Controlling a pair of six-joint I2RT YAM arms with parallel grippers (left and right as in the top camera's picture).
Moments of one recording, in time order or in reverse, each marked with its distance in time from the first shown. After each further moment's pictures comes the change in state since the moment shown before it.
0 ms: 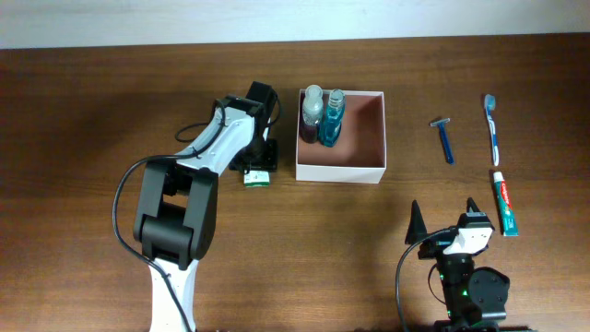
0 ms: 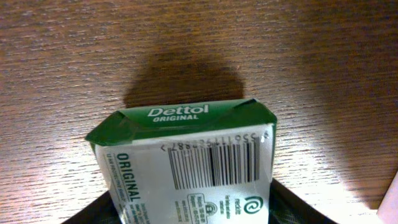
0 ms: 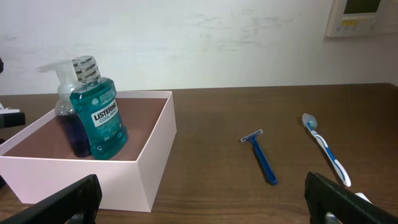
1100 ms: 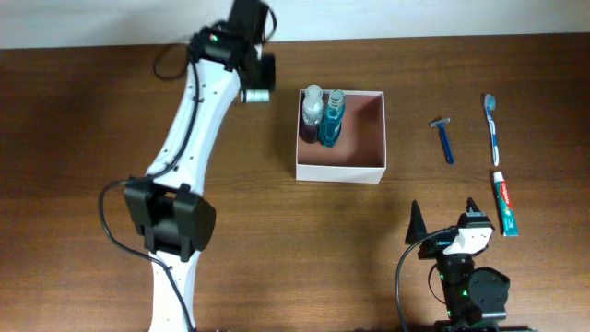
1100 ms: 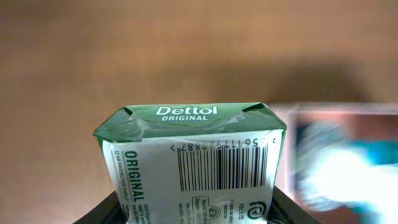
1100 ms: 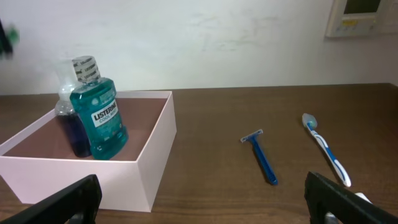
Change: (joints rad) left arm 0.032 0.054 0.764 -0.219 -0.069 0.006; right arm 0.000 0.000 0.000 0.000 0.000 0.000
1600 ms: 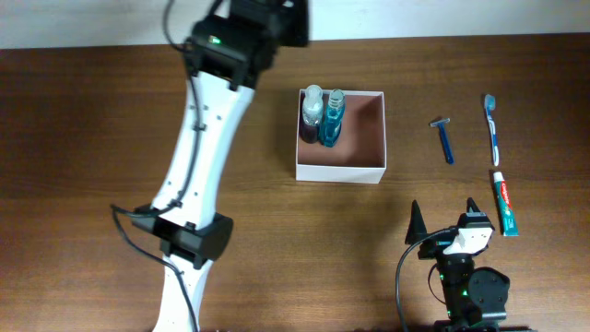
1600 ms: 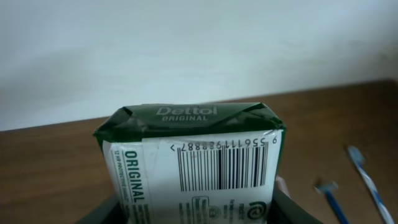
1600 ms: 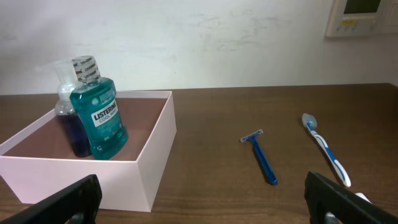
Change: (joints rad) left arm -0.154 0.000 0.398 0.047 -0.010 0.007; right arm 0.000 0.000 0.000 0.000 0.000 0.000
